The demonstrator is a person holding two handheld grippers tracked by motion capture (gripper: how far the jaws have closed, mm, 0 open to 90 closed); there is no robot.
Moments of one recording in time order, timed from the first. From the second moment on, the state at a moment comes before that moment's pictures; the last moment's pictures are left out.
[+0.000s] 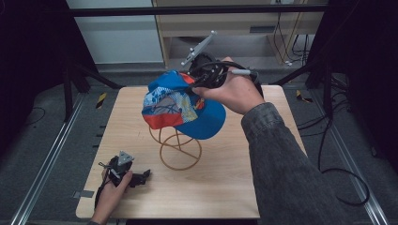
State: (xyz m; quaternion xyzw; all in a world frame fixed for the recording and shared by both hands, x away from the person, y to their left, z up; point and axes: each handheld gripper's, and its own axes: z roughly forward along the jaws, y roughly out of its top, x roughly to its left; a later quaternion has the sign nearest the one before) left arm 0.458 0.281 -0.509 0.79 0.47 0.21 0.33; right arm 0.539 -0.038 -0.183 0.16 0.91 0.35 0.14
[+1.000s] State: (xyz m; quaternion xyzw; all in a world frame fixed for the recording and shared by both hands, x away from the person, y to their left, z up) left arm 0.459 0.280 -0.509 0.79 0.47 0.21 0.33; right arm 0.542 -0.001 -0.188 0.14 0.92 0.34 0.13
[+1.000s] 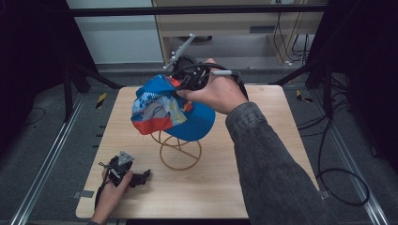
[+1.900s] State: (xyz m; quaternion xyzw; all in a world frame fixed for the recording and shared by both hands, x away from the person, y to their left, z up) left arm 0.459 0.280 -0.509 0.80 0.47 0.21 0.33; right arm 0.555 0.034 -0.218 0.14 0.94 0.30 0.11
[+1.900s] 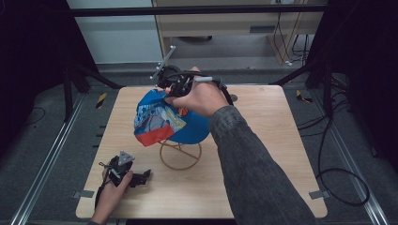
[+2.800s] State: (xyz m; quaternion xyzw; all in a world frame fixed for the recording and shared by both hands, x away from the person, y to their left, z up) left arm 0.459 0.280 -0.509 0.79 0.47 0.21 0.33; right arm 0.555 0.032 -0.229 0.16 0.93 0.31 0.12
